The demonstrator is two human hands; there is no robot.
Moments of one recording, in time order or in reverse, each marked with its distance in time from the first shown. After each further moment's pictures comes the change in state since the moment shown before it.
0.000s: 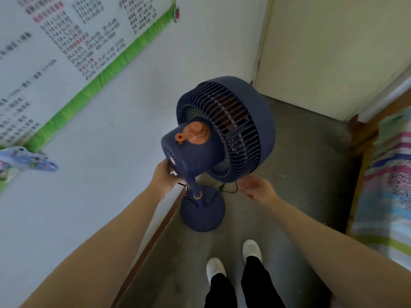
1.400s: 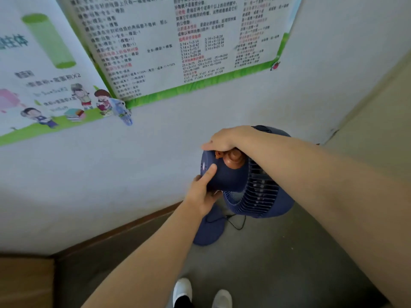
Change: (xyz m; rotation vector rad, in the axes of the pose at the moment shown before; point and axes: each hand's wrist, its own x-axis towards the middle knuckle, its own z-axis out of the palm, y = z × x) left_hand -0.065 0.049 0.073 -1.257 0.303 -0.115; right_hand -0.003 -0.271 0.080 -1.781 -0.616 -0.648
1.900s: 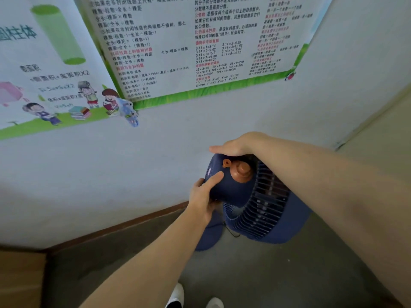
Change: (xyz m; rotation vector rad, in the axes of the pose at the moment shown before) left_hand 0.008 0.008 0.001 0.065 0.110 0.012; right_hand 0.023 0.017 -0.006 0.283 -0.163 0.153
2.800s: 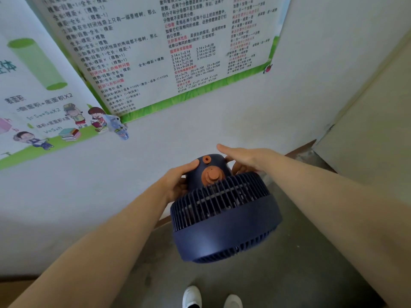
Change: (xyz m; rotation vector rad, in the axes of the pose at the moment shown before) left_hand 0.014 0.080 -0.028 0.518 -0.049 -0.107; right_hand -0.020 0.047 0.047 0.652 0.018 -0.042
